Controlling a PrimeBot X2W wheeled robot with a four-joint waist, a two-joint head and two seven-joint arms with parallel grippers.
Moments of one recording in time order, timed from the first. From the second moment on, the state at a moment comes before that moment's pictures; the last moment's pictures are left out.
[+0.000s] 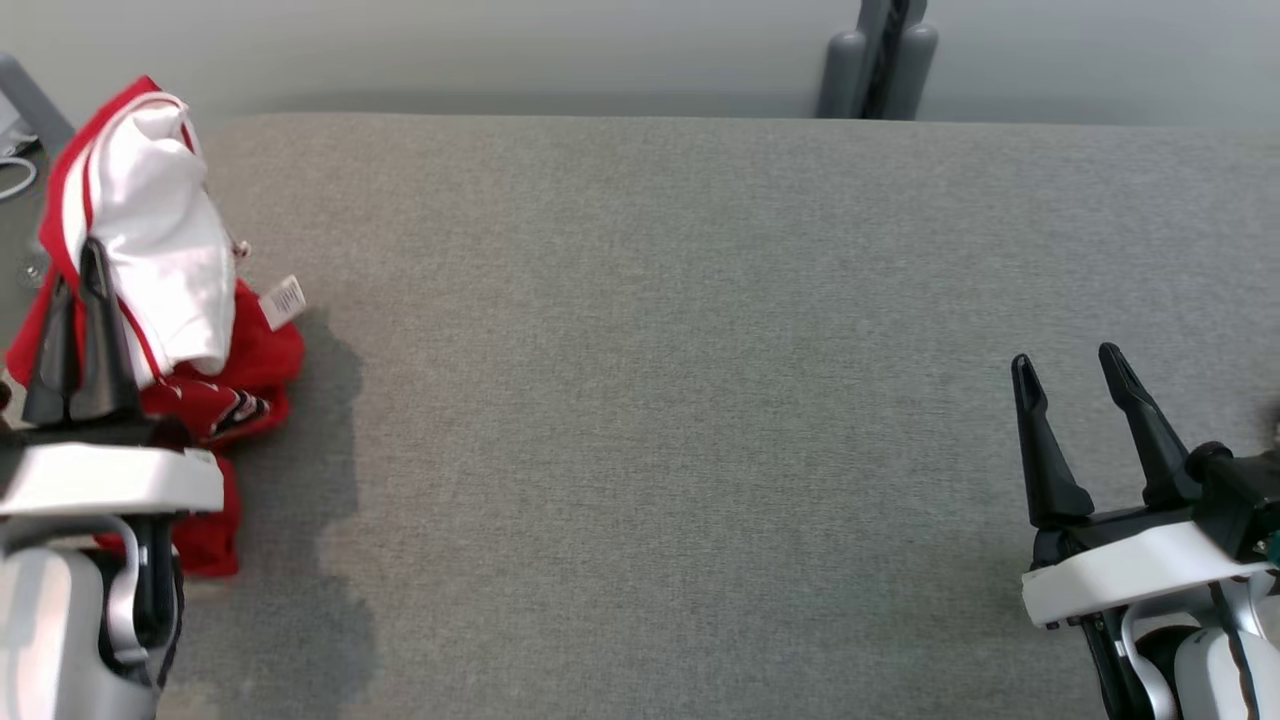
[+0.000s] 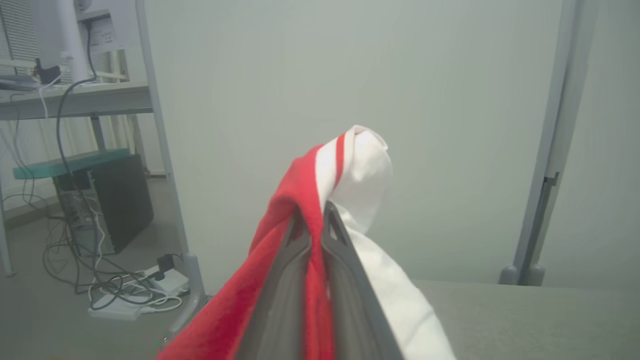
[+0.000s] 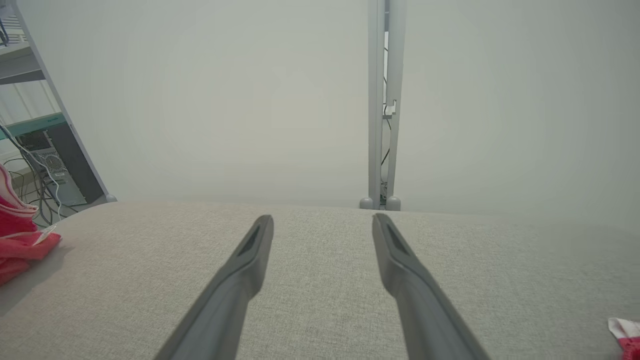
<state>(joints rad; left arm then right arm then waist) -0.33 0.33 -0.02 0.18 -0.40 0.11 -0.25 -0.13 -0.05 0.00 -0.03 0.15 0.13 -0.06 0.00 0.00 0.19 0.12</state>
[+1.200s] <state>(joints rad) -0.44 0.12 -0.54 0.08 -0.28 -0.06 -0.06 -0.13 -0.05 0.01 -0.05 0.24 0.13 -0.13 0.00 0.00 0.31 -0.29</state>
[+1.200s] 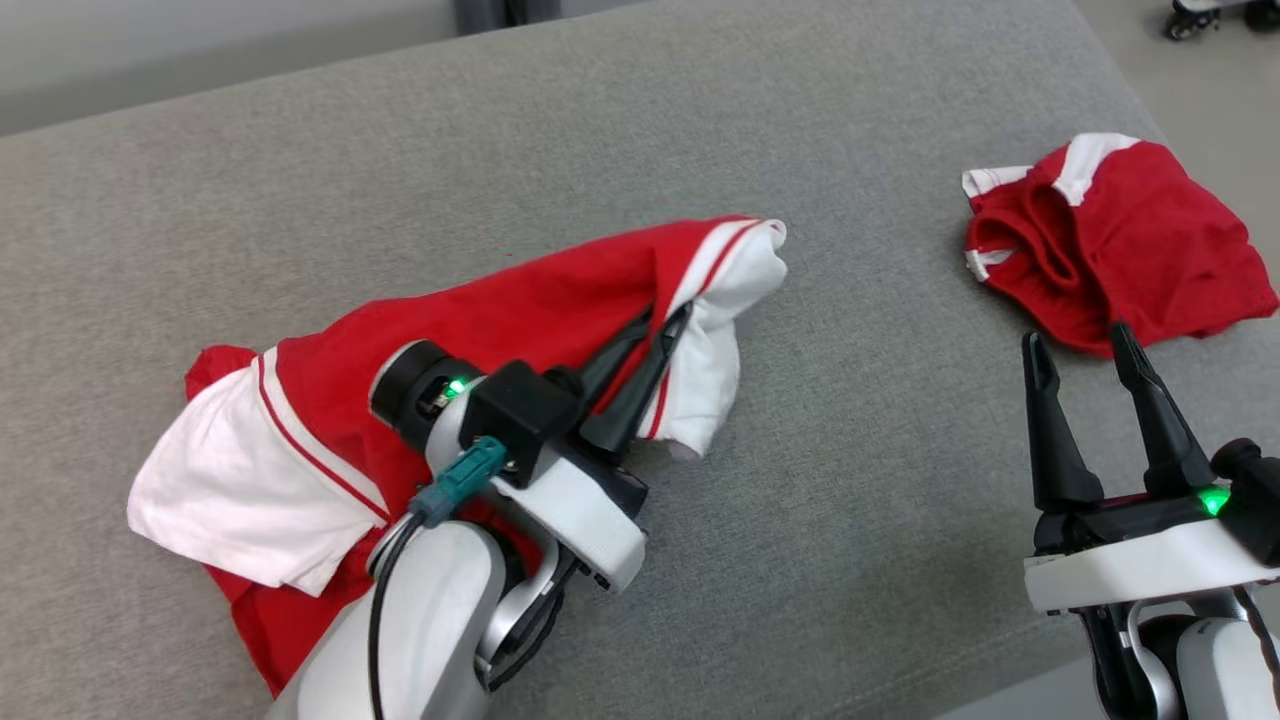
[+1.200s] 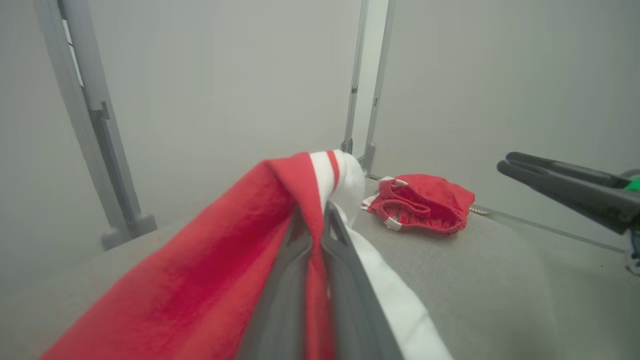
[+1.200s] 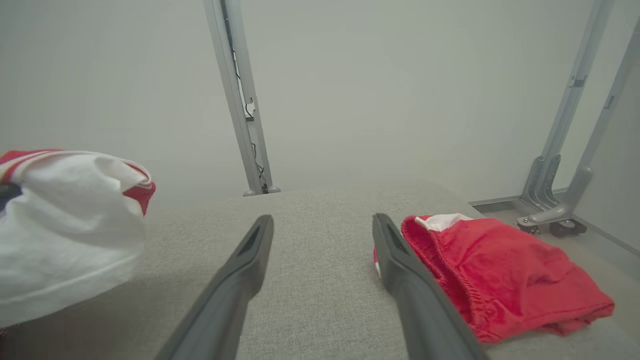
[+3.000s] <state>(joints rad) -0.13 0.31 -0.17 0.04 -0.35 0.14 -0.26 -0.11 -0.05 -0.04 0.03 0.19 0.13 -0.09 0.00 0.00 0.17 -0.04</state>
